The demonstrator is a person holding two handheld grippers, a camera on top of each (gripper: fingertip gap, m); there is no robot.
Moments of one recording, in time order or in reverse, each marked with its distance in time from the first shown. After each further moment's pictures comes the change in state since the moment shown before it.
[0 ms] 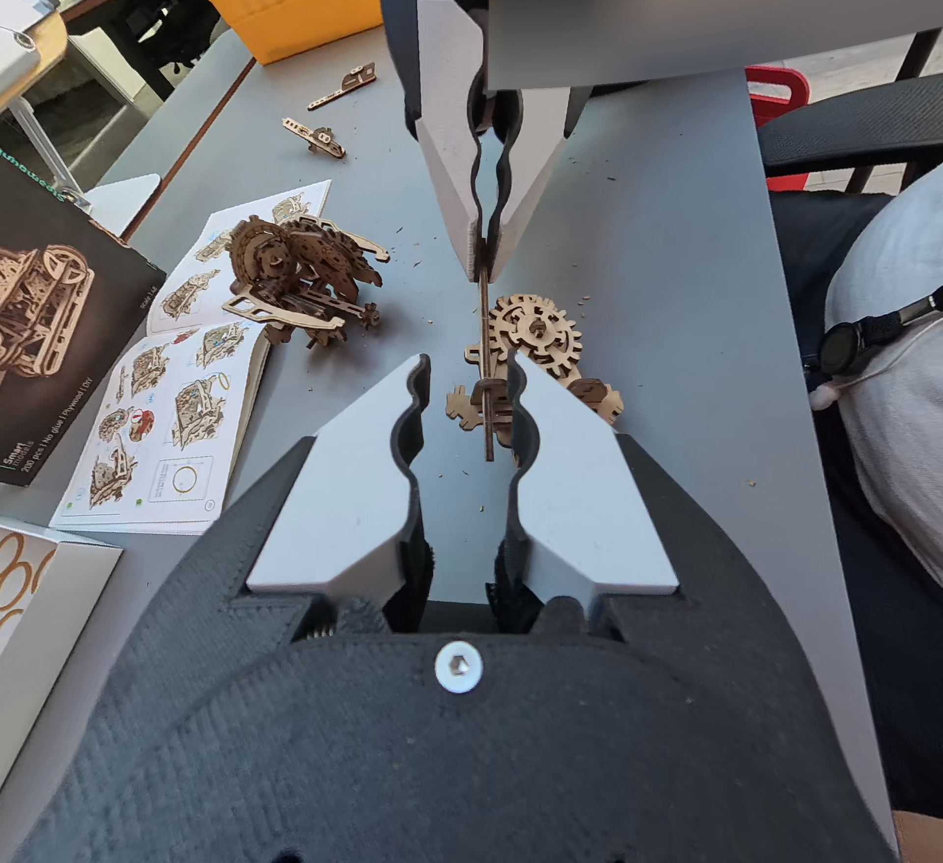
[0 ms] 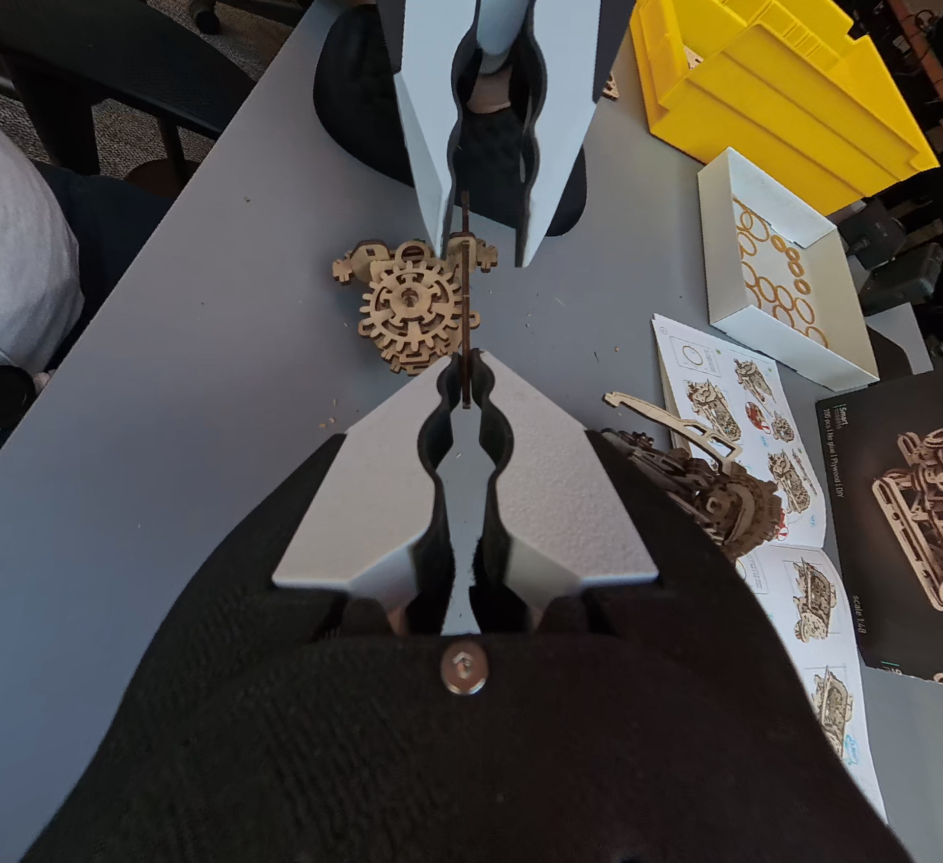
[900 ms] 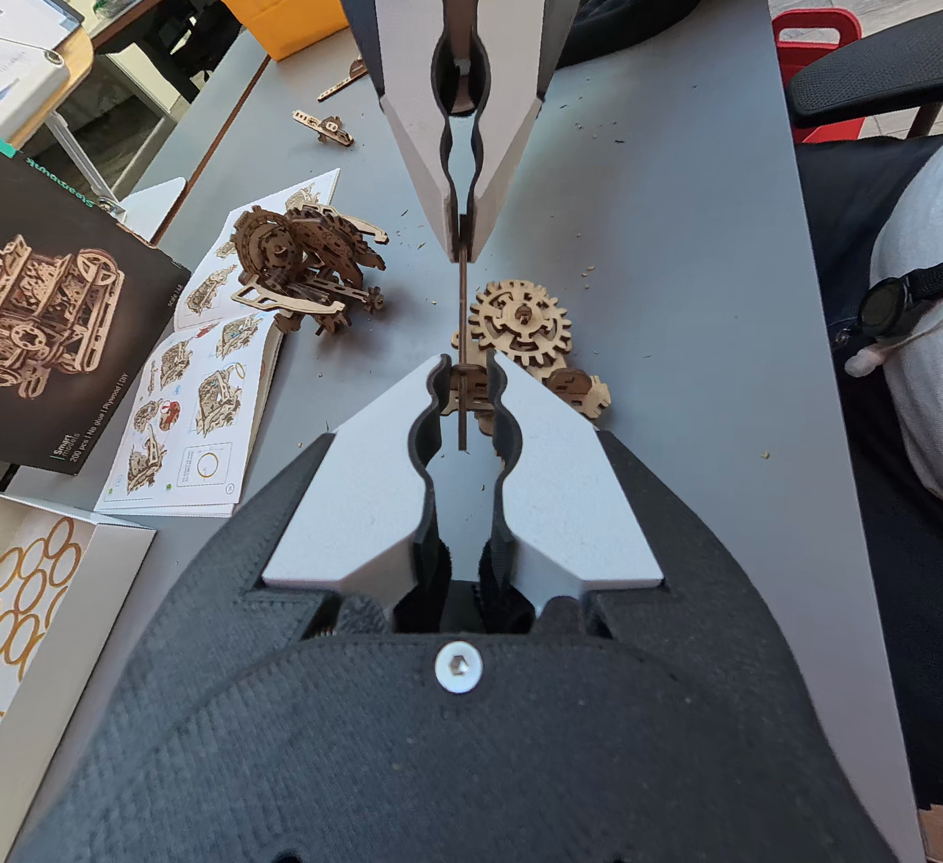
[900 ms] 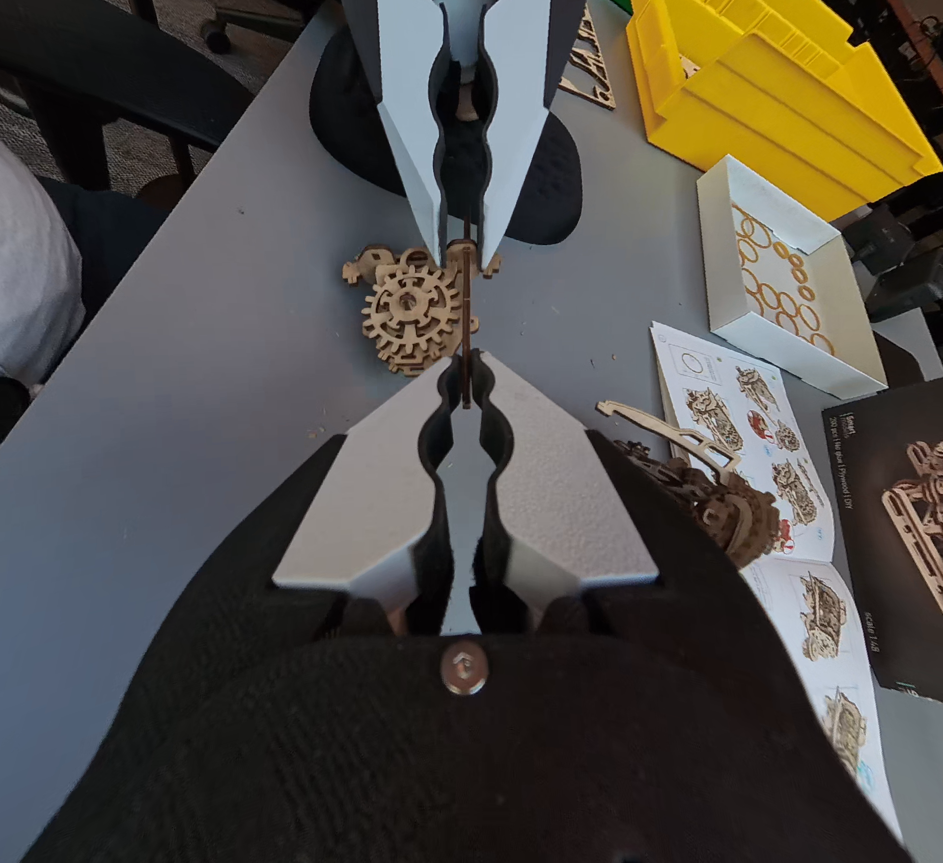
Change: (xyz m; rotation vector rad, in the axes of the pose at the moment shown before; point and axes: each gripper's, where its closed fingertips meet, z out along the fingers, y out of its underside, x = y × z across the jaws) left arm 0.003 0.010 -0.003 -0.029 -0.053 0.070; right arm 0.005 -0.002 0.003 0.022 -0.016 0.014
